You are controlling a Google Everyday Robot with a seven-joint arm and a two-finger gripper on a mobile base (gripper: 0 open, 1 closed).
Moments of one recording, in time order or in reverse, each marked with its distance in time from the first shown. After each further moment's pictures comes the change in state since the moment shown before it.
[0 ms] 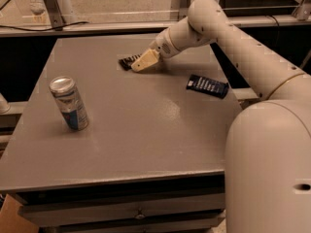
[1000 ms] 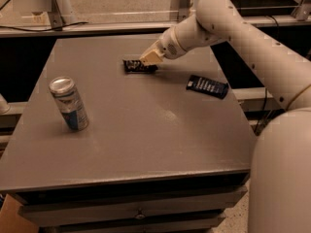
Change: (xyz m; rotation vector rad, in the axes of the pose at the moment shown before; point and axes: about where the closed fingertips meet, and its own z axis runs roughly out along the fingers) arm -0.004 0.032 -0.036 -0.031 -0.014 -0.068
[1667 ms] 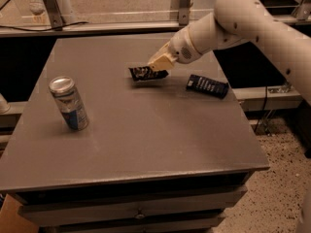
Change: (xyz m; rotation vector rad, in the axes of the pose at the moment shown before) arm 0.007 0.052 -0.049 -0.023 0.019 -0.038
